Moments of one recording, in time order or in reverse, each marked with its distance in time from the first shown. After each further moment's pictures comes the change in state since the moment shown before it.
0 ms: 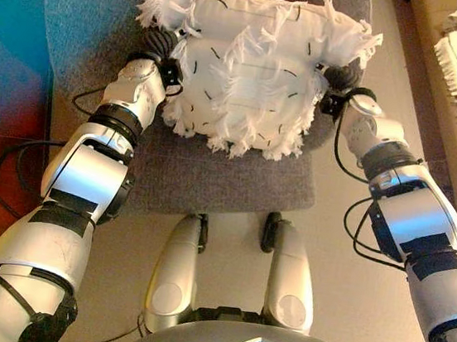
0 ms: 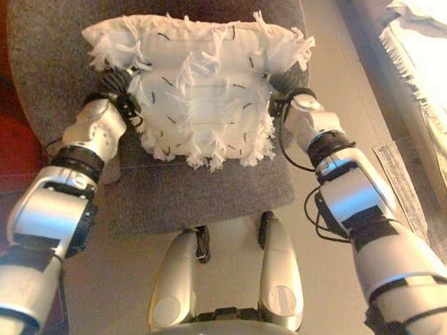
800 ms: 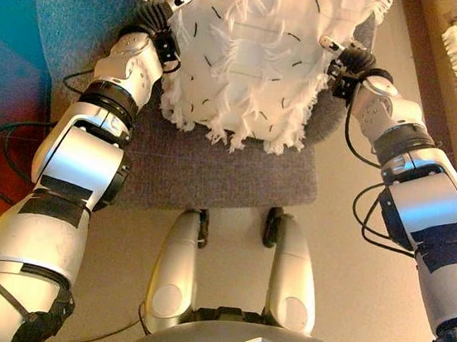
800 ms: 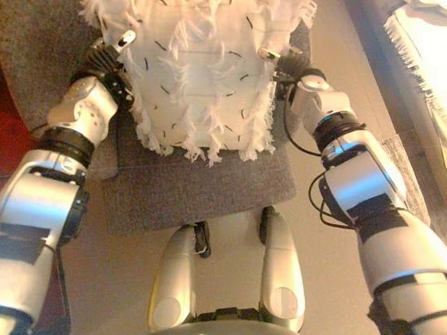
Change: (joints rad) left arm -0.098 0.033 -0.017 0.026 -0.063 0.031 0.063; right arm -0.071 -0.032 0.005 0.045 0.021 0.015 -0.076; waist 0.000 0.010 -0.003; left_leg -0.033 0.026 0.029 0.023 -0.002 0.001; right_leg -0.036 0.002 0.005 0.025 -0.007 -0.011
